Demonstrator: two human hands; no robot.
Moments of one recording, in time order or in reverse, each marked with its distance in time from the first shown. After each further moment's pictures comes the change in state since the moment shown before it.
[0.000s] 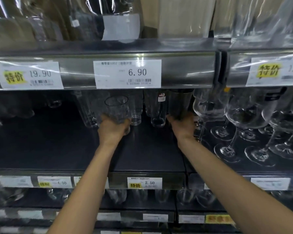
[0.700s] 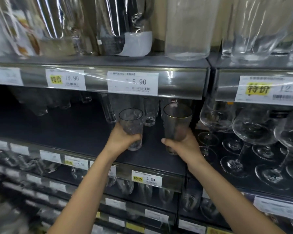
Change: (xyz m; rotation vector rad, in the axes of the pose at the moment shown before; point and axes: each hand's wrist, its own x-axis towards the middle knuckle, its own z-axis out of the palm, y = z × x) left_hand -0.057 0.001 -0.037 -0.105 -0.183 0.097; right_hand -0.036 0.024 -0.026 0.127 -0.517 -0.020
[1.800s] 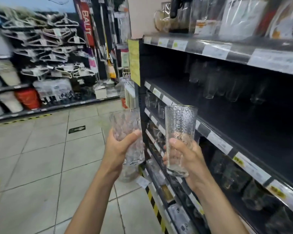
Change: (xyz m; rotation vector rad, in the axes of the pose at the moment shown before) left_hand -0.289 -0.102 -0.356 -0.405 0.941 -0.123; right_hand -0.217 -0.103 0.389 0.457 -1.057 0.195
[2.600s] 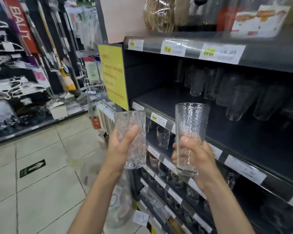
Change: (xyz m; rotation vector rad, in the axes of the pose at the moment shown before) left_hand 0.365 -0.060 -0.035 0.066 -0.290 -0.050; right_hand 0.307 0.017 0.075 -0.083 0.366 -0.125
